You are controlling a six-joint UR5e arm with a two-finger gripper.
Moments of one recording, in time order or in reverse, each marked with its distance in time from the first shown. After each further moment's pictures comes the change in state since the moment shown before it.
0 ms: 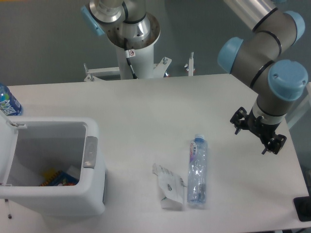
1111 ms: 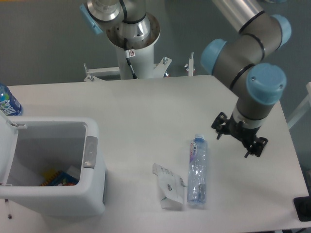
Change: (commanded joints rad) arm -0.129 0.044 -0.086 0.020 -0.031 -0.349
